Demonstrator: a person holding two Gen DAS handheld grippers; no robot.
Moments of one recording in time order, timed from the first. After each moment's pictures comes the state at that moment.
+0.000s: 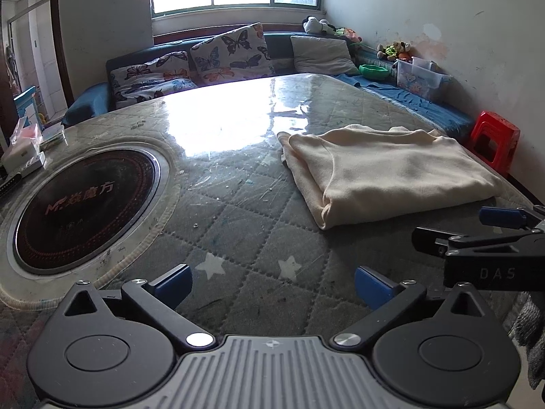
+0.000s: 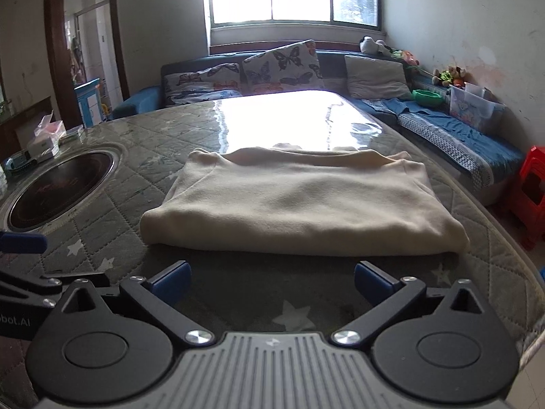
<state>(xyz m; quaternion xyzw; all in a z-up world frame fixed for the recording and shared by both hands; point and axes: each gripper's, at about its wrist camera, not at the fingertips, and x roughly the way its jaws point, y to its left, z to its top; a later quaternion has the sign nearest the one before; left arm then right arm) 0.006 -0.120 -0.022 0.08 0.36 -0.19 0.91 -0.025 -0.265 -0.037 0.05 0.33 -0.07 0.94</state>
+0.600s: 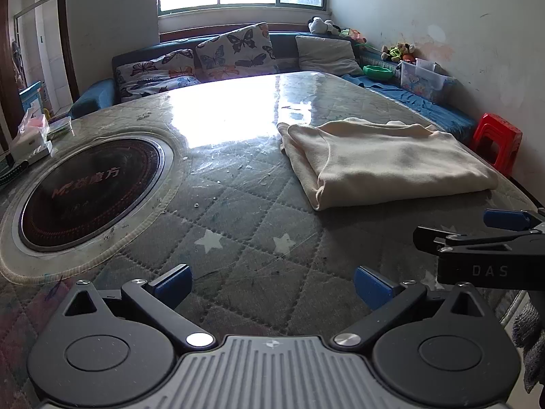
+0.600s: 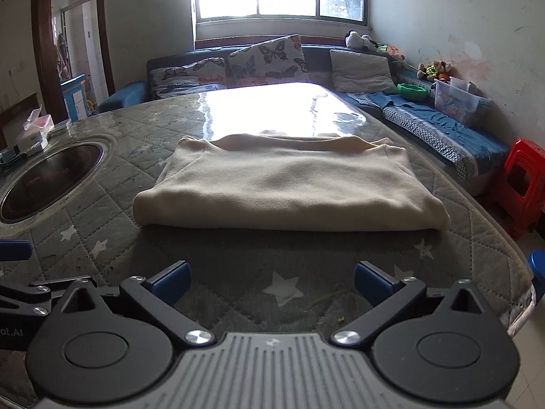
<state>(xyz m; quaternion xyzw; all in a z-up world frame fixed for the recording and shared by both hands) -0.013 -0.117 -0.024 0.07 0.36 -0.19 0.91 -0.039 -0.256 -0.041 0.04 0.34 -0.09 0.93</state>
